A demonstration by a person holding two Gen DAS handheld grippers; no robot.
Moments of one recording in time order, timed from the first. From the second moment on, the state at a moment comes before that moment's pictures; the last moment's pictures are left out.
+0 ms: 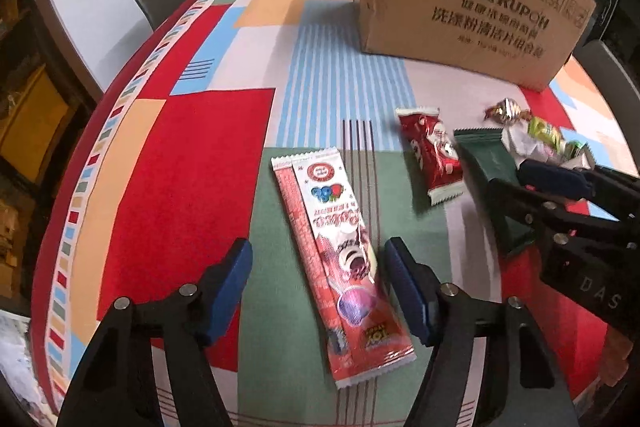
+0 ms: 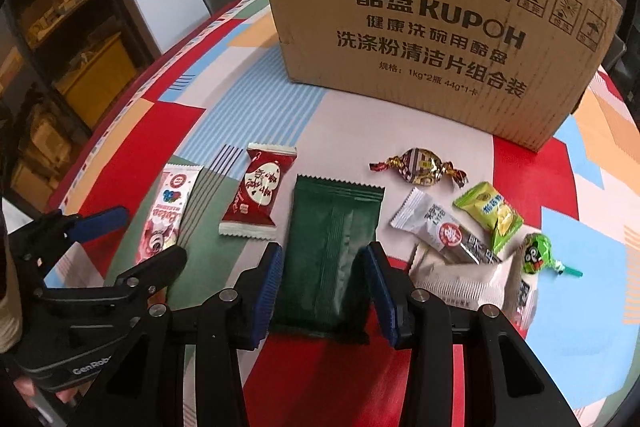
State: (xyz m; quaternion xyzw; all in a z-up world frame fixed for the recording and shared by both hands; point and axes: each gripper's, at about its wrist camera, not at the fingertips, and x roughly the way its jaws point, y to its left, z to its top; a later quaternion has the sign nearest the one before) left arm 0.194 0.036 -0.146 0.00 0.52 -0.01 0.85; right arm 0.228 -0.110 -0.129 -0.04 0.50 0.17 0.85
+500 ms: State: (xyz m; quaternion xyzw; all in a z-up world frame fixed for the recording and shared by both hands) left arm 0.198 0.034 -0.141 0.00 0.51 -0.01 0.86; right arm 0.239 -0.099 -0.130 -0.03 0.50 0.18 0.85
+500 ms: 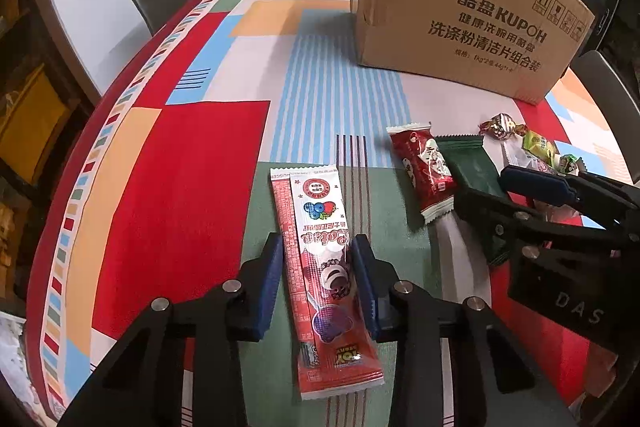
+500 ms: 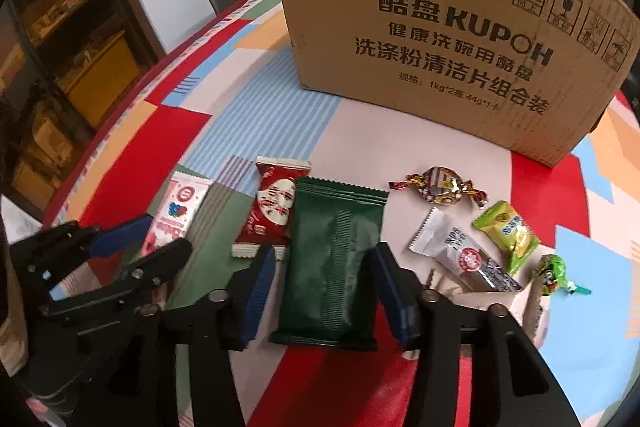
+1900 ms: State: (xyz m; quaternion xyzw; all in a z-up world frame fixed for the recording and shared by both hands) left arm 0.195 0.001 0.024 0.00 0.33 -0.08 0.94; right arm 0.206 -0.158 0.017 0.02 0.32 0.16 0.93
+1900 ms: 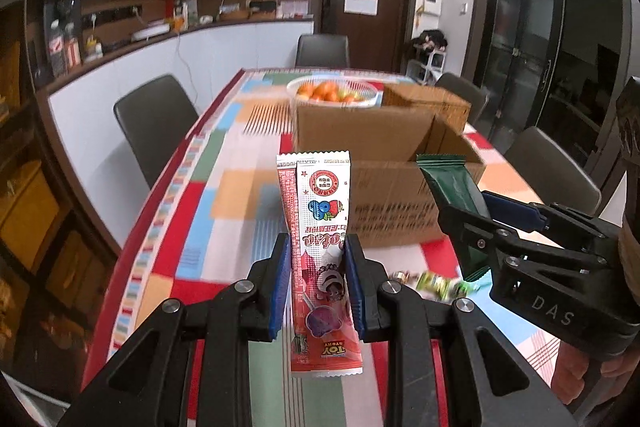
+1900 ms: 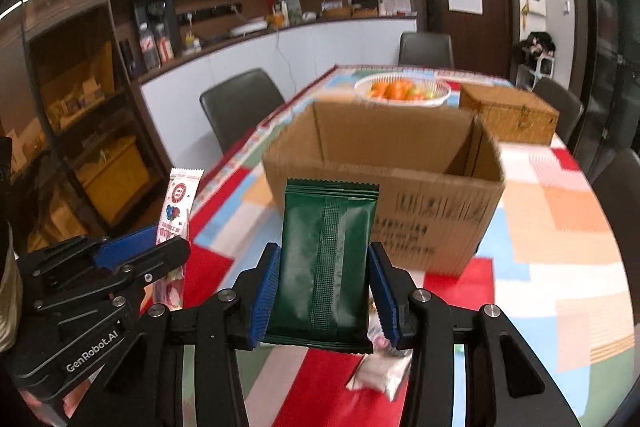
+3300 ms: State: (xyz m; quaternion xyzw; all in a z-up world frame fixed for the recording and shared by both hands) left arm 0.386 -0.059 0.048 0.05 0.34 -0.09 0.93; right arm 0.360 -0.202 0.053 0.04 0.33 0.10 0.94
